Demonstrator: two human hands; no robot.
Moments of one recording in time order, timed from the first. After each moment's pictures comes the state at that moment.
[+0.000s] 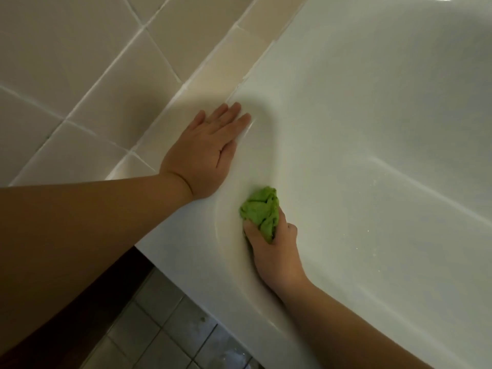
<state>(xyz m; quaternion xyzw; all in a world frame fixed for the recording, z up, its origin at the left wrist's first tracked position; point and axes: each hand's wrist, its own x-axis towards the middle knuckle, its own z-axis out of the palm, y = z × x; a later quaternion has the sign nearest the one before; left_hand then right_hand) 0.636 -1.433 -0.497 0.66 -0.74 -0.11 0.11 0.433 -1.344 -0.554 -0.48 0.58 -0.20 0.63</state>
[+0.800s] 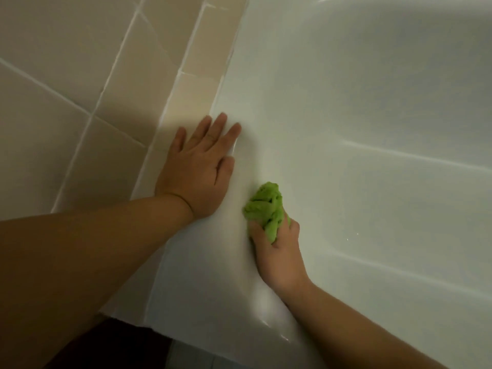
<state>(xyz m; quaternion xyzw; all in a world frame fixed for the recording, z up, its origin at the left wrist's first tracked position) 0.647 -1.502 -0.494 0.60 -0.79 -0.11 0.02 0.483 -1.378 -0.560 -0.46 0.65 -0.33 0.51</state>
